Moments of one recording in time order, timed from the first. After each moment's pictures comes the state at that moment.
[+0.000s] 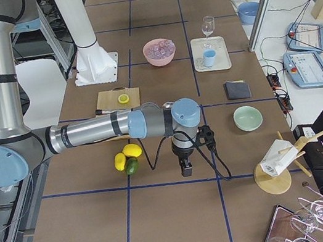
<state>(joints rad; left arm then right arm) -1.63 -1.53 -1.62 -1.68 -2.38 0.01 1.53 -1.66 1.78 -1.74 2.31 -0.12</state>
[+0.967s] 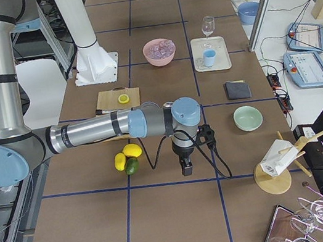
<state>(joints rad) -1.63 -1.57 -1.69 -1.67 -2.35 0.01 1.53 -1.66 1.78 -1.74 2.31 -0.12</state>
